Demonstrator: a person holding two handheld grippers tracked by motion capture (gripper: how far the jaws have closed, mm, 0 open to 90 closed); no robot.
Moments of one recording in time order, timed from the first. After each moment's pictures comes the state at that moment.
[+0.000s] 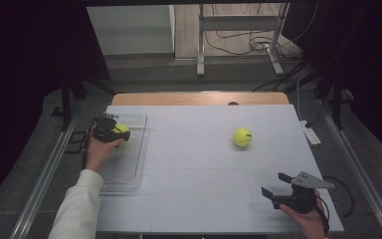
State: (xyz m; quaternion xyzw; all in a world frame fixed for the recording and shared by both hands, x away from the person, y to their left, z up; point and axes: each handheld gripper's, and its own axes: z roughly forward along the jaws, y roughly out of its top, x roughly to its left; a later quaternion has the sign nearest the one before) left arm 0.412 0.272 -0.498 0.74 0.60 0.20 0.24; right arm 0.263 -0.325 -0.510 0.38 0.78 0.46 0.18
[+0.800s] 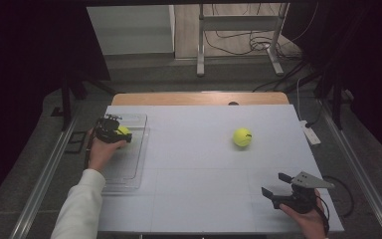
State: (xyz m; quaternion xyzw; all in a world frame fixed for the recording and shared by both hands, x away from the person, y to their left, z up) left arm 0.417 0.267 -0.506 0.75 0.59 0.21 0.21; right arm 0.263 -0.325 -0.511 0.38 0.78 0.46 0.18
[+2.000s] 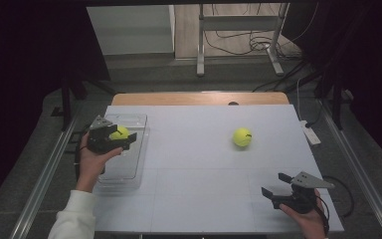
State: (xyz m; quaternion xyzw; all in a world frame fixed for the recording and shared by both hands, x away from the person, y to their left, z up) left arm 0.336 0.255 -0.446 0.73 0.50 0.21 0.42; right arm 0.263 -0.325 -0.510 0.38 0.78 0.46 0.18
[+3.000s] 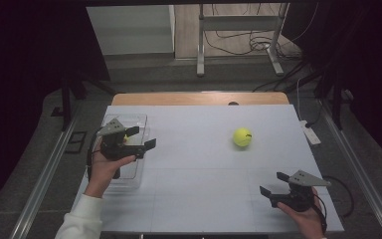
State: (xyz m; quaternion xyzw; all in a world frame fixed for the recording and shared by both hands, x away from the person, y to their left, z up) left arm 0.314 0.206 -0.422 0.75 0.40 0.15 0.51; right arm 0.268 -0.321 -0.513 0.38 0.78 0.45 0.18
